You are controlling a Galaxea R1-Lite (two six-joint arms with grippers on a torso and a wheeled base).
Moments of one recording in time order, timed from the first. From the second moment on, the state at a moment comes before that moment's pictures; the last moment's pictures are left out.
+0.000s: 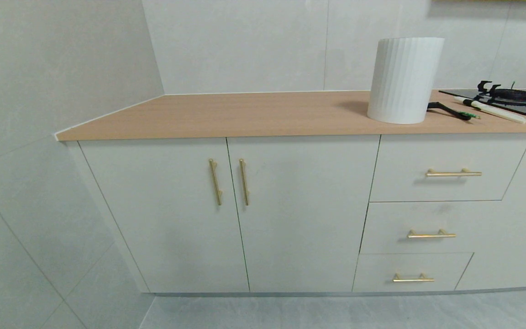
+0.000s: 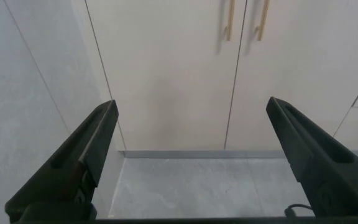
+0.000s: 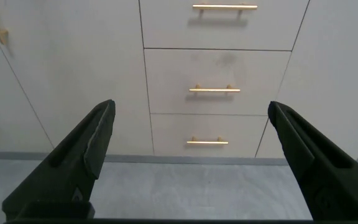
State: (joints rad) left arm 0.00 0.00 0.00 0.00 0.01 0.01; right arm 0.00 0.00 0.00 0.00 0.01 -0.03
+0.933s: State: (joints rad) left arm 0.00 0.00 0.00 0.00 0.01 0.00; right arm 0.00 0.00 0.00 0.00 0.03 -0.01
